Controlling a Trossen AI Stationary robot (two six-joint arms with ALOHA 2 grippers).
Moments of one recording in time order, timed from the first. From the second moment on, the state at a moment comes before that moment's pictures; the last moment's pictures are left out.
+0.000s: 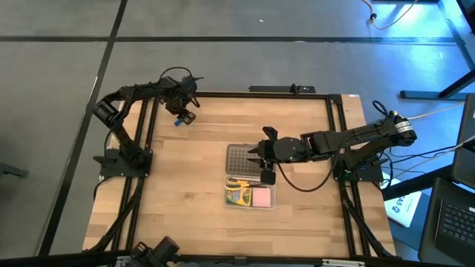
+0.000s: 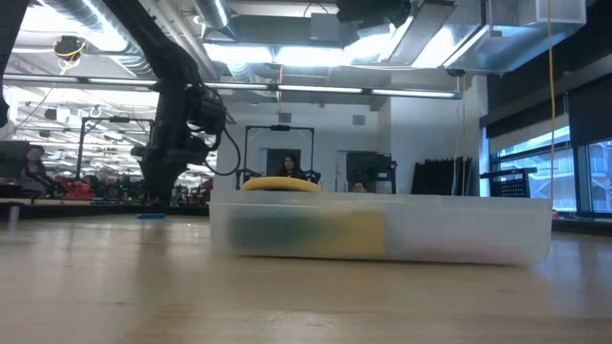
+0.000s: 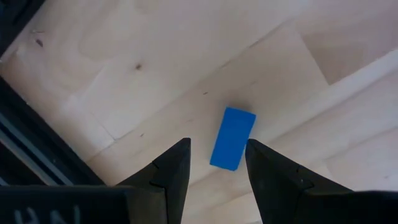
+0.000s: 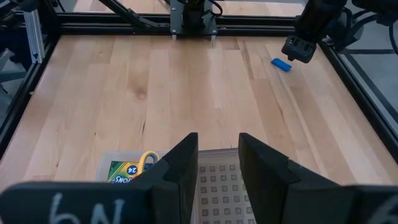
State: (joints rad) left arm 0.90 1.68 1.05 -0.92 -0.14 -0.06; right arm 0.21 1.44 1.24 -0.39 0.30 0.13
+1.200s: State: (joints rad) left arm 0.93 1.68 0.89 -0.74 -0.05 0.01; right arm 0.21 1.44 1.24 -0.38 0.30 0.13
